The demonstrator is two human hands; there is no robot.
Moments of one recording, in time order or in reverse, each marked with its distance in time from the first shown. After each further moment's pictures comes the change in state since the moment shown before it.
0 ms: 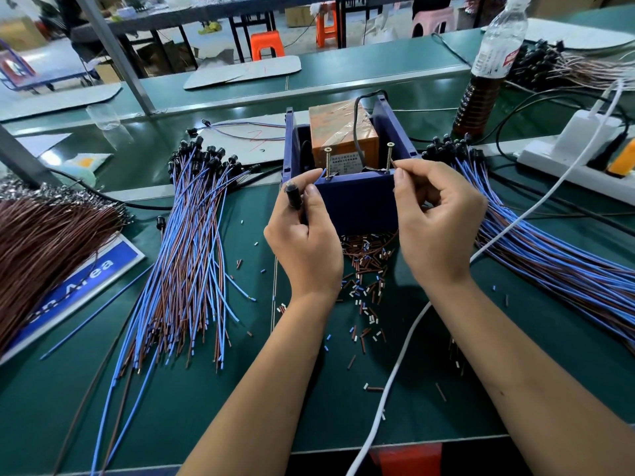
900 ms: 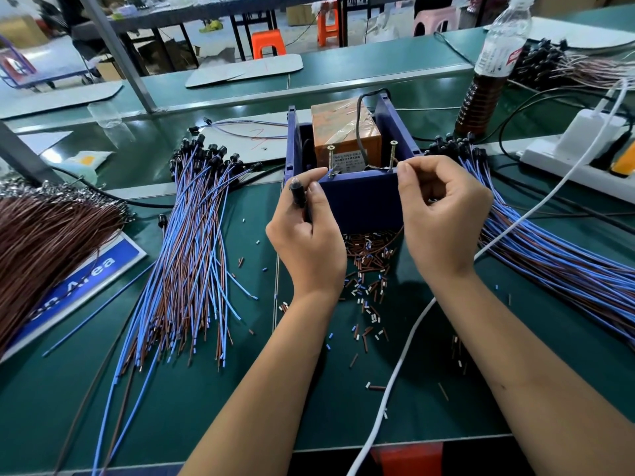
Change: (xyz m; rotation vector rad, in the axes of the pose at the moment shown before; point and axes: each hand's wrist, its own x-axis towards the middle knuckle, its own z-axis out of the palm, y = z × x) left_hand -0.002 0.002 -0.001 0.046 -0.009 0.046; right_hand 0.003 0.004 0.002 0.006 0.013 0.027
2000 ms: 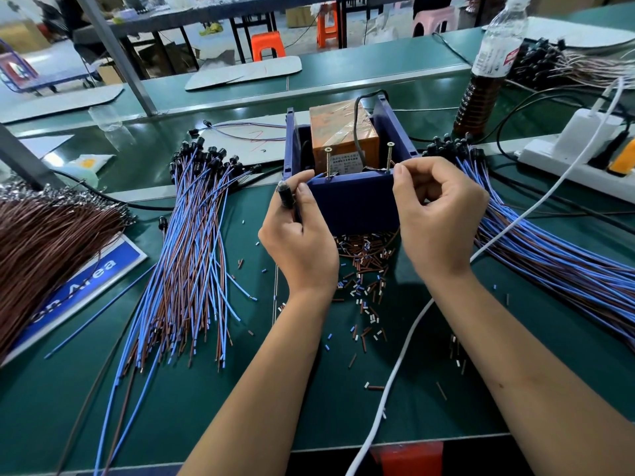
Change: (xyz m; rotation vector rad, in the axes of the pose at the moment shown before) left_hand 0.004 0.000 -0.002 0.028 0.056 -0.065; right_hand 0.000 -0.001 0.001 0.006 -0.006 0.015
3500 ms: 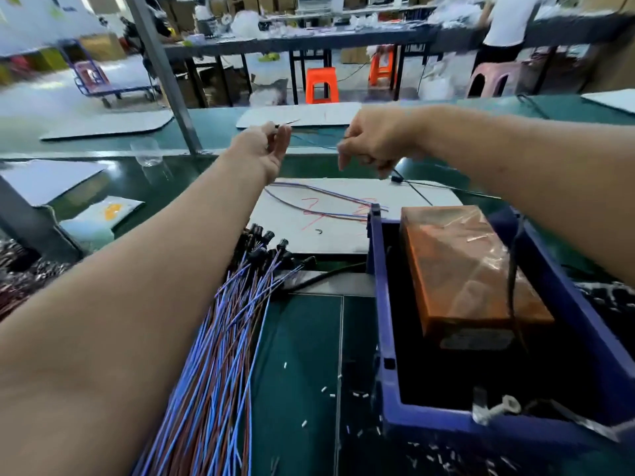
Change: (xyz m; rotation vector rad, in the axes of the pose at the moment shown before) left_hand 0.404 -0.084 0.057 -0.635 -0.022 -0.821; right_hand 0.265 0.023 0.301 -0.355 -1.293 0.076
